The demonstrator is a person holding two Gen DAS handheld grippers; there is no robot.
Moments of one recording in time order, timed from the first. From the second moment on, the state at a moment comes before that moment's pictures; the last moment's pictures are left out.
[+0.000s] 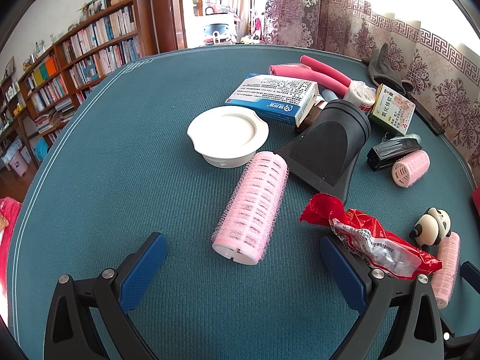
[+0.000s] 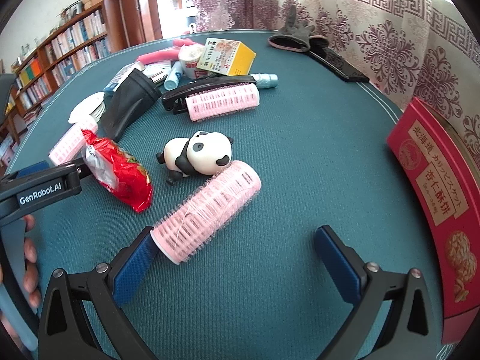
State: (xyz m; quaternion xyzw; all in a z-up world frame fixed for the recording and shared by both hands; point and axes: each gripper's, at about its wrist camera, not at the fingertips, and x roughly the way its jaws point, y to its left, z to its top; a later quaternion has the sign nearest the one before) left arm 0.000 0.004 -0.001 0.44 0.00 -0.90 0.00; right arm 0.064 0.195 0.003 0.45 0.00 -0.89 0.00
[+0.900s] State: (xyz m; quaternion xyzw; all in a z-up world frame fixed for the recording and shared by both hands) left arm 0.003 -0.004 0.001 0.44 0.01 -0.90 0.00; right arm 0.091 0.202 0.000 0.43 0.07 -0.89 0.12
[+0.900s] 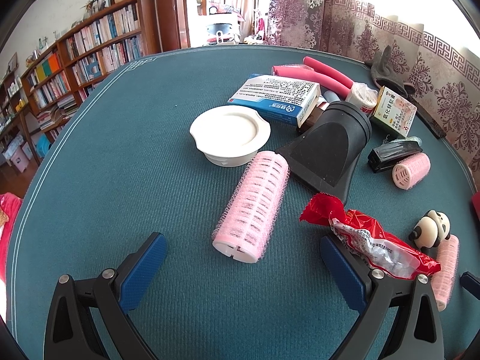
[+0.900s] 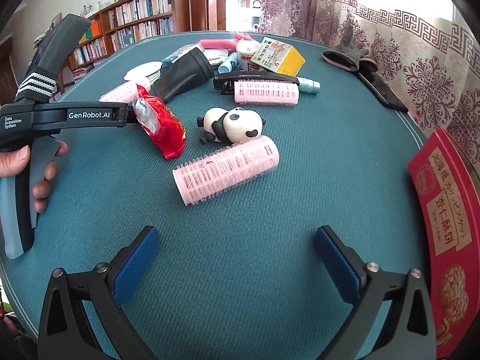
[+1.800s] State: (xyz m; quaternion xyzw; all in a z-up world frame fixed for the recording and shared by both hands) left arm -0.012 -0.008 0.014 0.42 0.00 -0.91 -0.08; right arm 0.094 0.218 0.004 0.42 0.02 -0.90 0.12
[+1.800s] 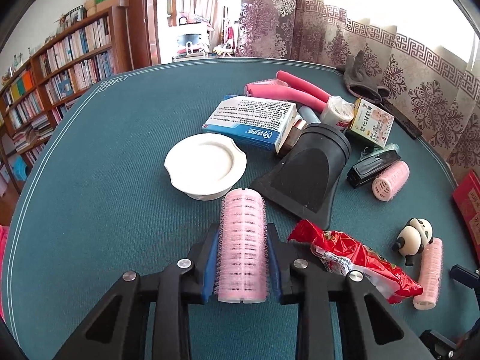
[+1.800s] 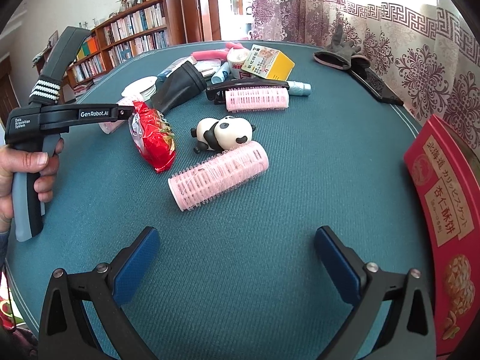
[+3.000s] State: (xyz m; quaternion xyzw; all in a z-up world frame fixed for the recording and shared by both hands) left arm -0.005 -0.052 0.007 0.41 0.09 -0.89 -0.15; right arm 0.010 0.175 0.019 0.44 0.03 -0.90 0.01
